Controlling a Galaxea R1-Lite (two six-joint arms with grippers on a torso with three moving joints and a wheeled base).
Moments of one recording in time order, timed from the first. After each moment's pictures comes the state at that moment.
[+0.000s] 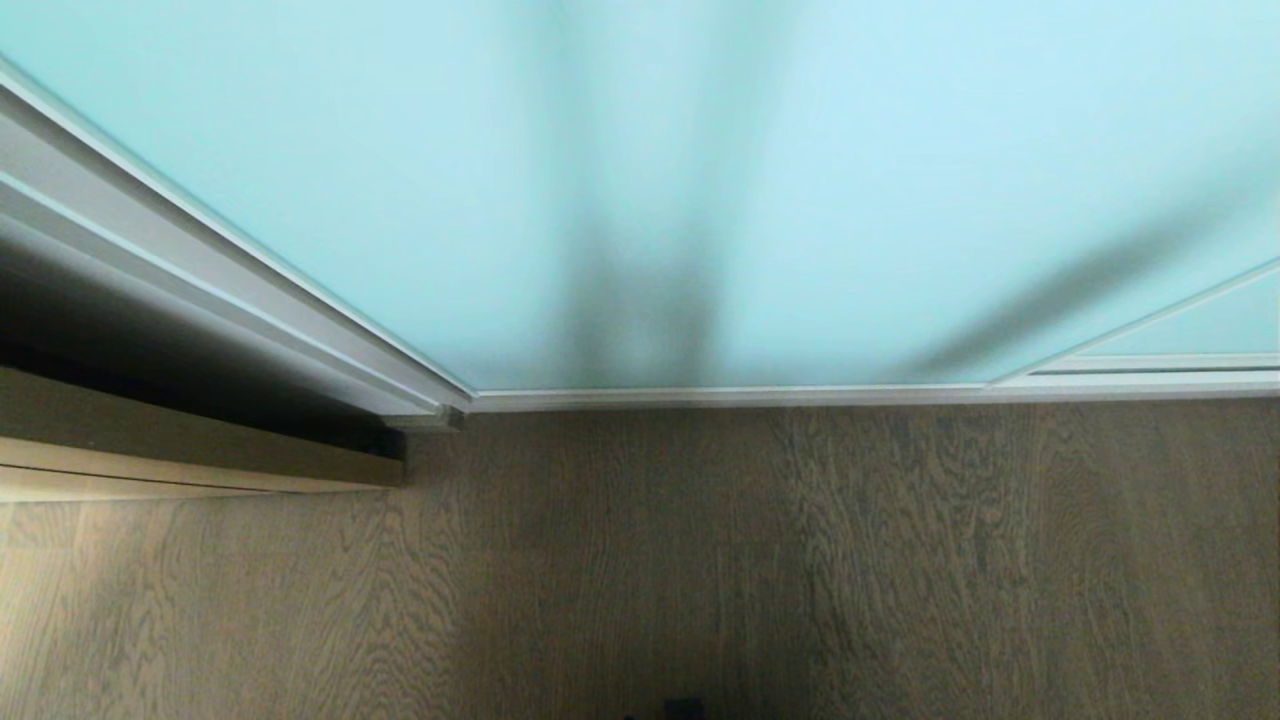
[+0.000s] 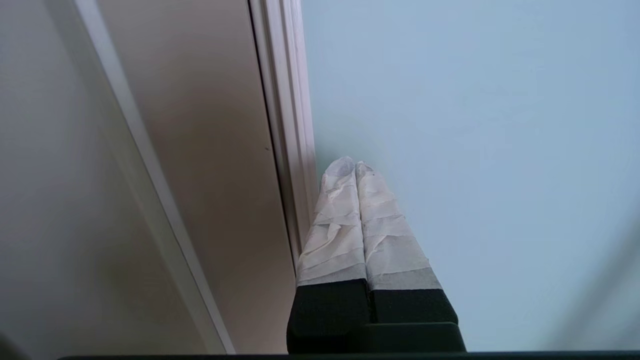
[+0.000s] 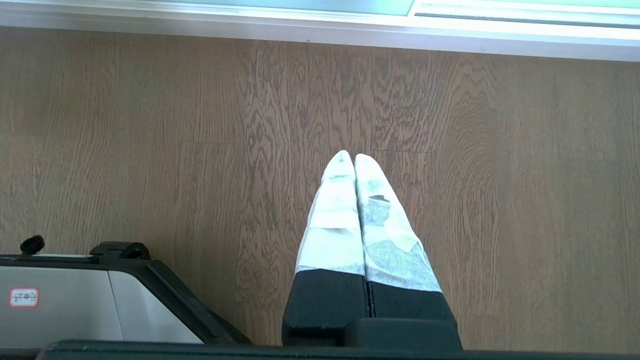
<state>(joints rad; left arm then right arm) 0.01 0.86 -0.74 -1.05 -0.15 0.01 0.00 0.00 0.00 -0.01 0.01 -0.01</state>
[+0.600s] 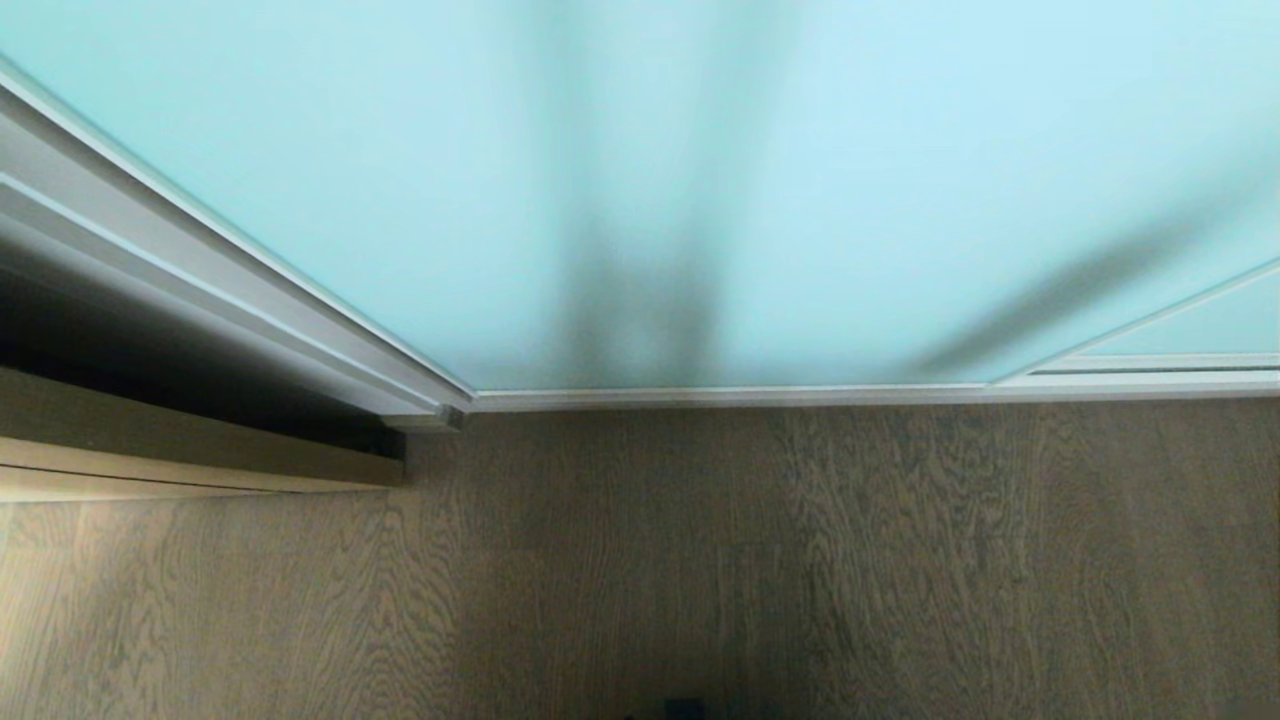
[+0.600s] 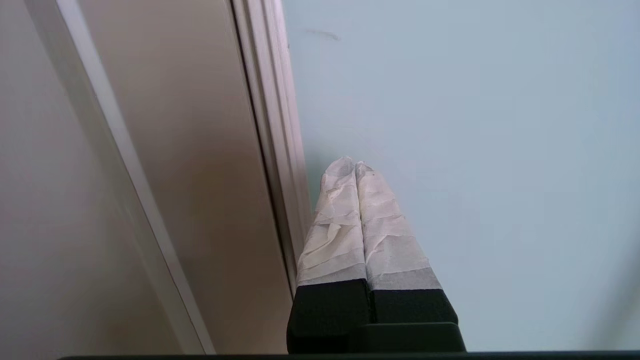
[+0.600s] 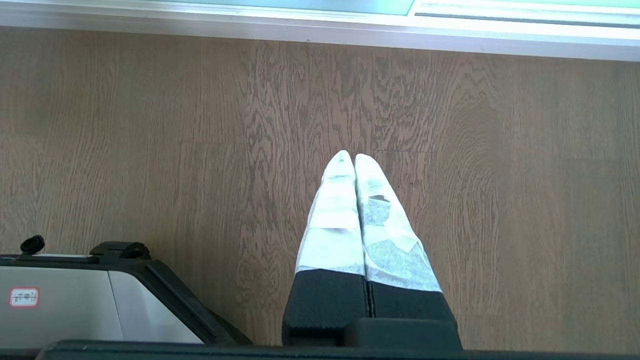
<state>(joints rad) 0.01 0.91 -0.72 -1.24 -0.17 0.03 0.00 0.00 0.00 -0.01 0.01 -0.01</state>
